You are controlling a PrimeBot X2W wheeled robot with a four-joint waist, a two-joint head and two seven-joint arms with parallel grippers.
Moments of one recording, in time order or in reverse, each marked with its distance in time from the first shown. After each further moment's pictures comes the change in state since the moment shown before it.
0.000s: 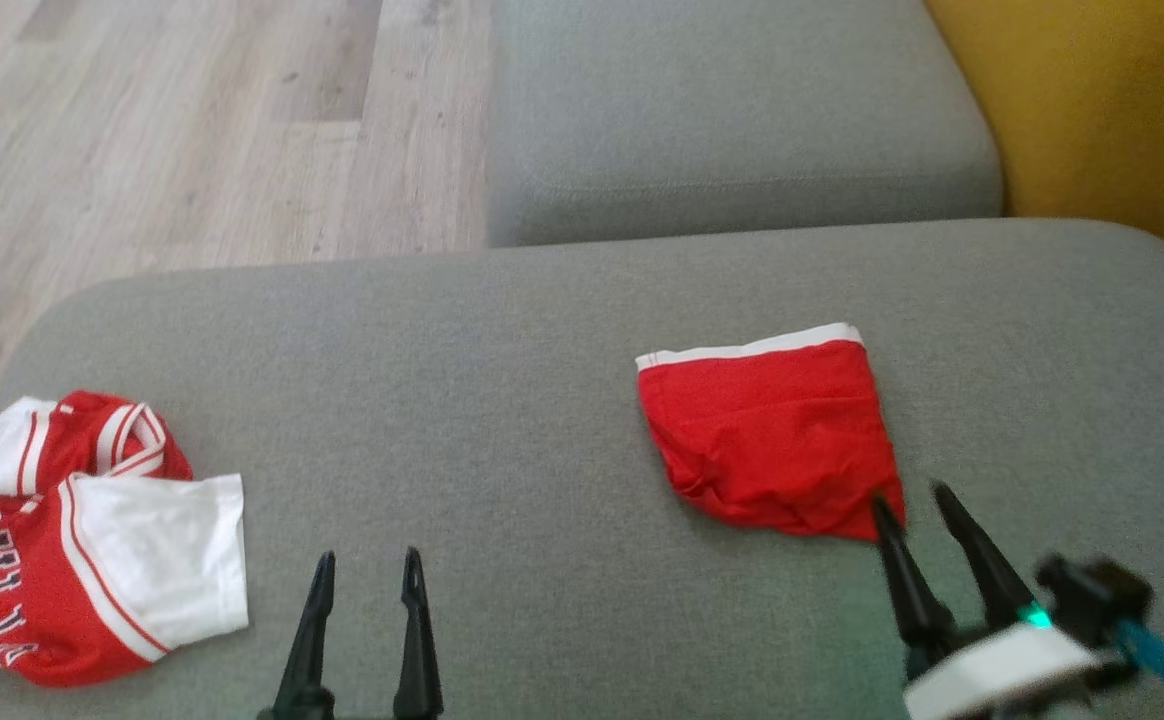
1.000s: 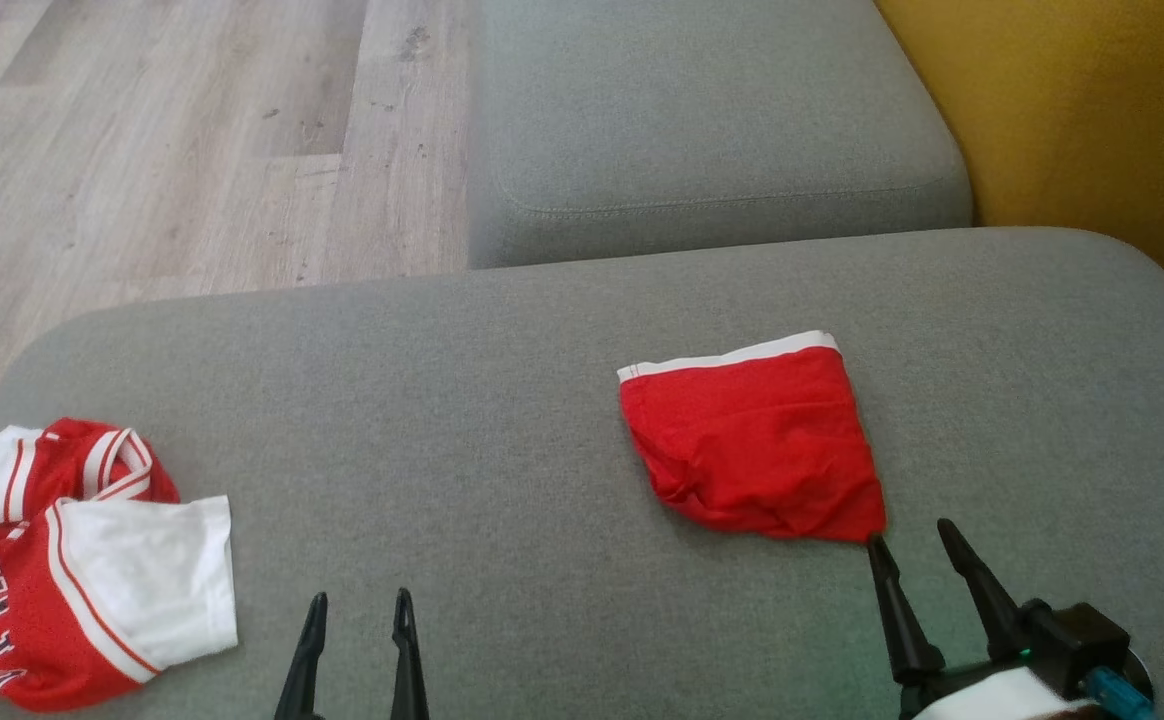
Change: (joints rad) left arm 0.057 0.002 0.030 0.048 0.027 -0.011 0.000; right arm 0.151 0.118 -0.185 -0.051 -0.313 0.000 0.000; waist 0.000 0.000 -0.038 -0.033
